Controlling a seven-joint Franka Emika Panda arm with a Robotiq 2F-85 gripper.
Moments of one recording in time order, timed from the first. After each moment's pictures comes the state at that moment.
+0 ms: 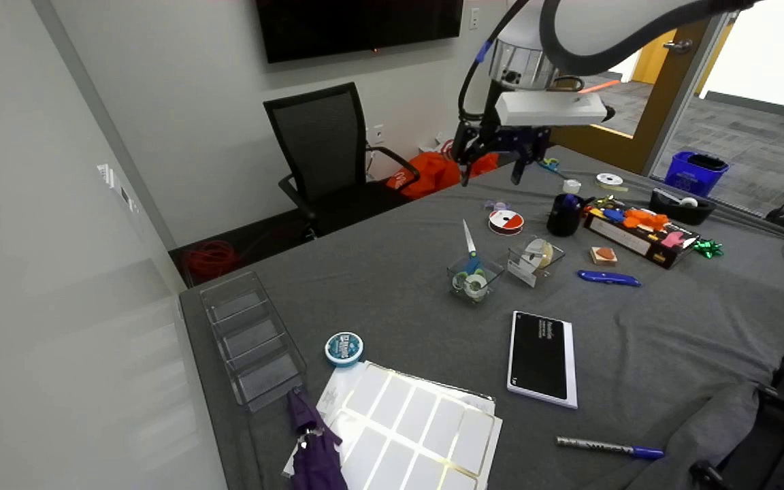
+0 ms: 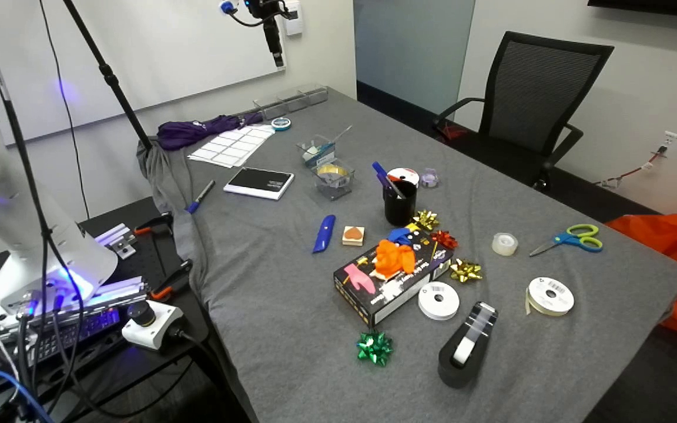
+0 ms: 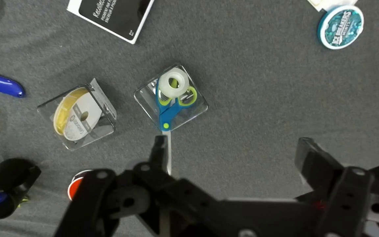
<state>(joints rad) 0.14 0.28 0.13 -1.69 -0.05 2.12 0.71</state>
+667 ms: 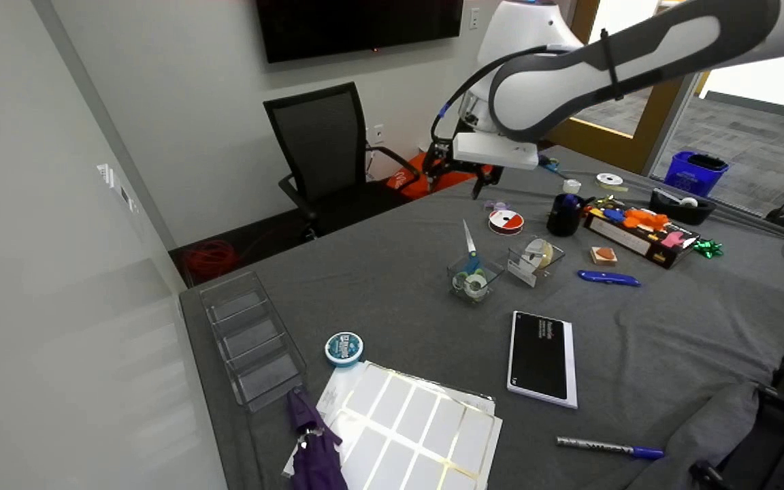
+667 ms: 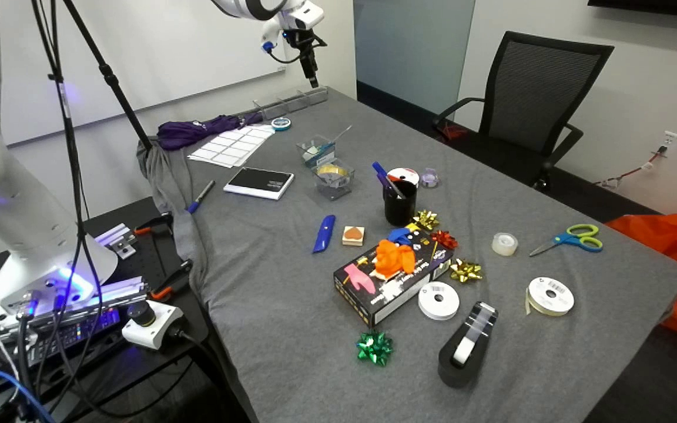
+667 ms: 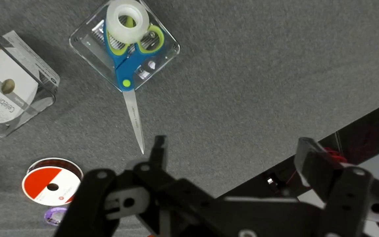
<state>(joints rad) 0.18 0.54 0.04 -1.54 -0.02 2.38 0.76</state>
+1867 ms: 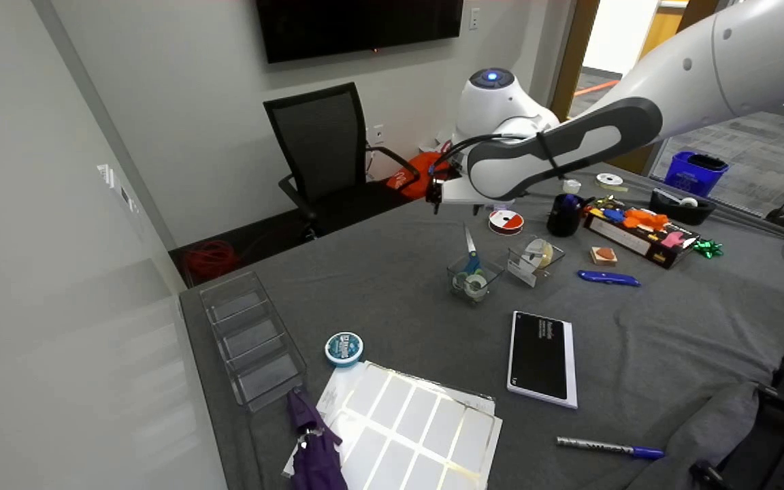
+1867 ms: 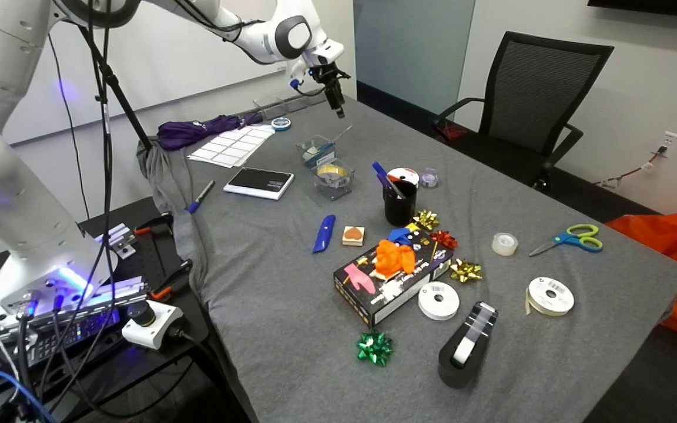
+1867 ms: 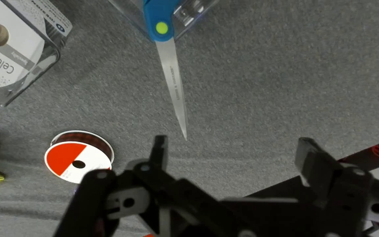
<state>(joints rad) 0.27 0.80 -0.15 -1.37 -0.16 2.45 0.88</state>
